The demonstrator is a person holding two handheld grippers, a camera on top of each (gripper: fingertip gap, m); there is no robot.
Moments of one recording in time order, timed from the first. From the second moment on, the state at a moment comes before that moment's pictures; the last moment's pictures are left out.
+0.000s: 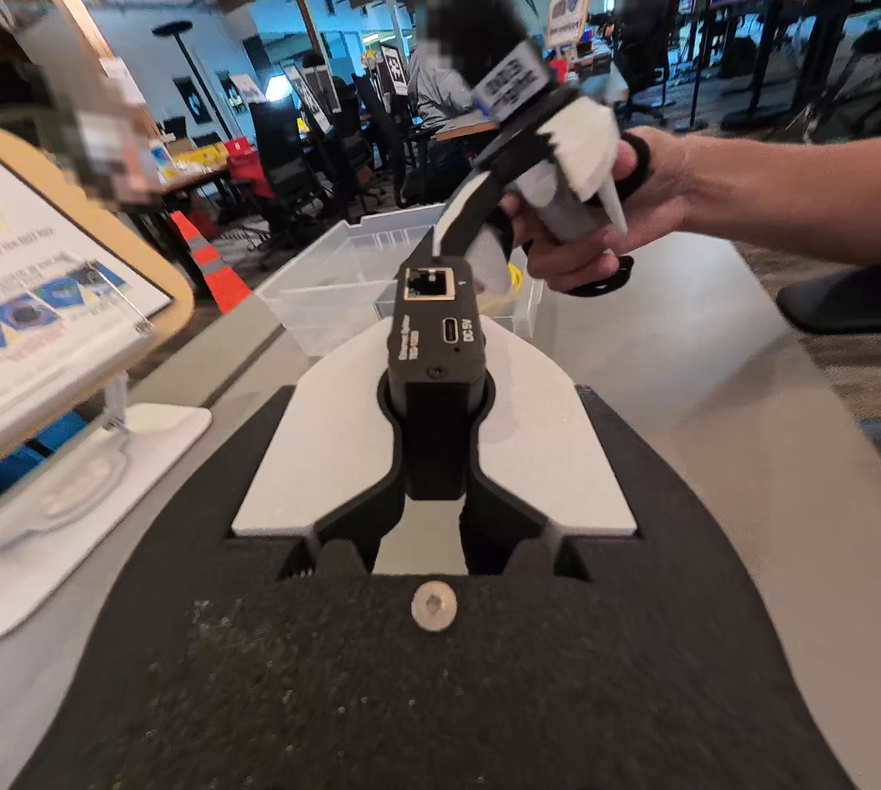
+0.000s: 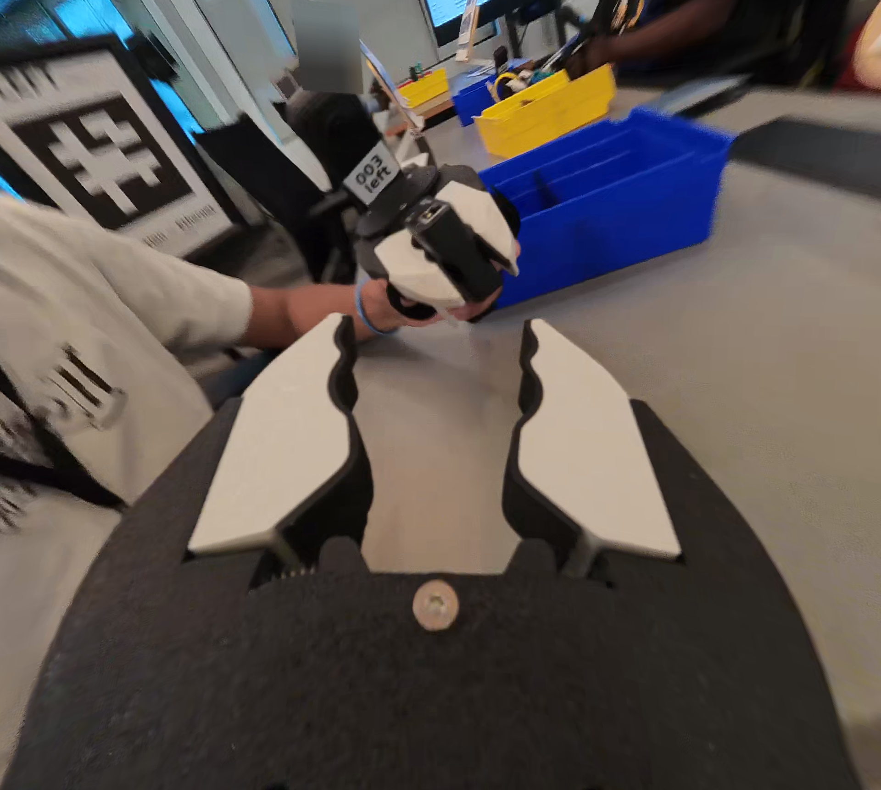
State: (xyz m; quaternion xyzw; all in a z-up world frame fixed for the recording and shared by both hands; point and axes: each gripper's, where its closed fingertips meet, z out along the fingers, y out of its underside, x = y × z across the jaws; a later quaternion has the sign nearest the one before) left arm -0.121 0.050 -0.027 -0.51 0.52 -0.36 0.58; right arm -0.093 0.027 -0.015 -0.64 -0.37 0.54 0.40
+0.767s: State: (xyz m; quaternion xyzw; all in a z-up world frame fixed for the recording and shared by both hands) left arm -0.106 0.049 -0.058 -0.43 0.63 -0.15 0.63; right arm -0.163 0.027 -0.053 -0.63 -0.27 0.69 0.22
